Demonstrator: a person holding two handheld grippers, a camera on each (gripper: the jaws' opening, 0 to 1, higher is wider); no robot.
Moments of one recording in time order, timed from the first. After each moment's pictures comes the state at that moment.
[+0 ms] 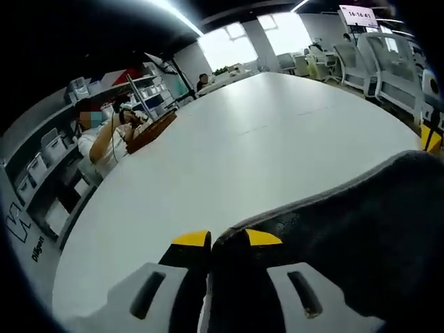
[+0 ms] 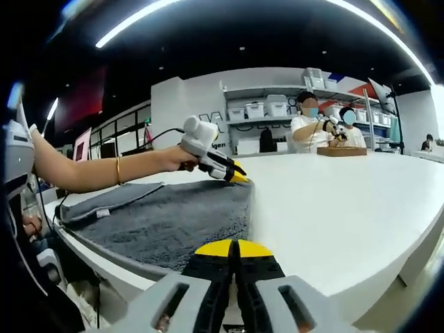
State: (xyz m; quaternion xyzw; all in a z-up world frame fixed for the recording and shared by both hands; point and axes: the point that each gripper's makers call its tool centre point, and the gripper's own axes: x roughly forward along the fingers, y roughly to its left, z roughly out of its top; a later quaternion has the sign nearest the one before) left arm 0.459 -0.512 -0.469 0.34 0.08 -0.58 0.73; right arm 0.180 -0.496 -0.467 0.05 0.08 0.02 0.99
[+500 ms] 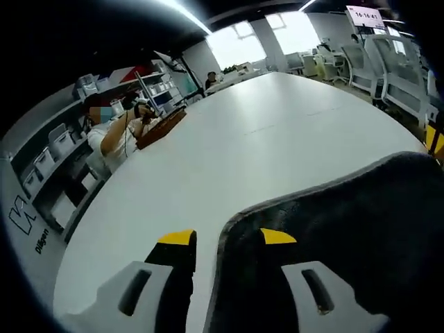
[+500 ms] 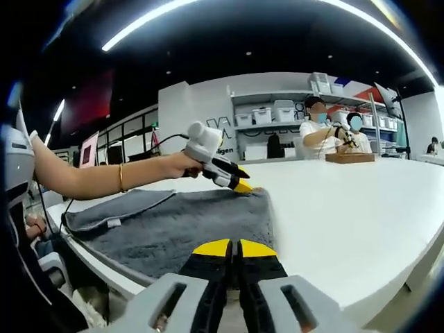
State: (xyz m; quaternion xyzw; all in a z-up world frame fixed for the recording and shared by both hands) left arm 0.465 -0.480 -0.455 0.34 0.09 -0.55 0.75; right arm 0.188 -0.467 -0.448 0.05 0.07 0.05 1.00
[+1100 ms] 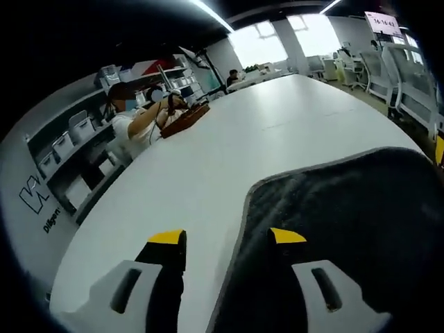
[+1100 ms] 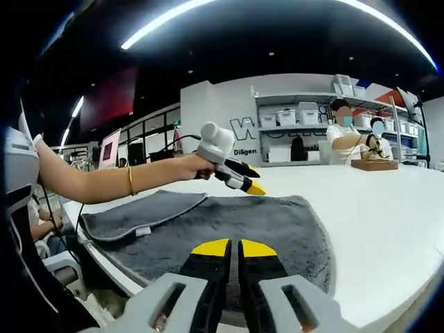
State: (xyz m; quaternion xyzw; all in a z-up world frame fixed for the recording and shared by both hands) left arm 0.476 -0.405 -0.439 0.32 0.10 -0.51 0.79; right arm 0.199 -0.402 -0.432 0.04 0.06 0.12 0.99
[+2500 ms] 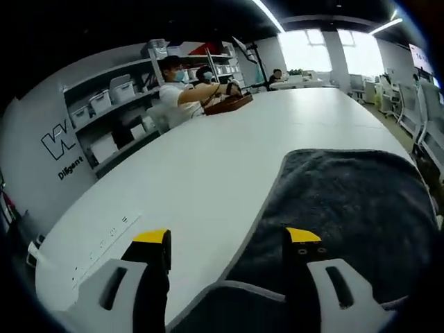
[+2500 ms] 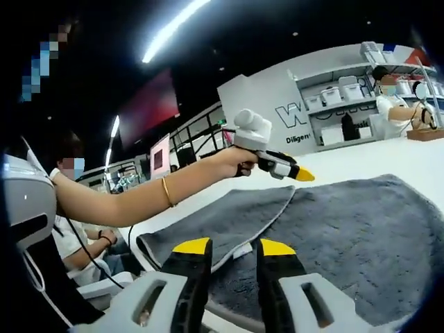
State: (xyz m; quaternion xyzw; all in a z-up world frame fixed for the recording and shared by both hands) left arm 0.488 -0.285 -0.430 0.24 0.16 -0.43 0.86; right arm 0.203 -0.253 -0.433 0.13 0.09 0.29 0.94
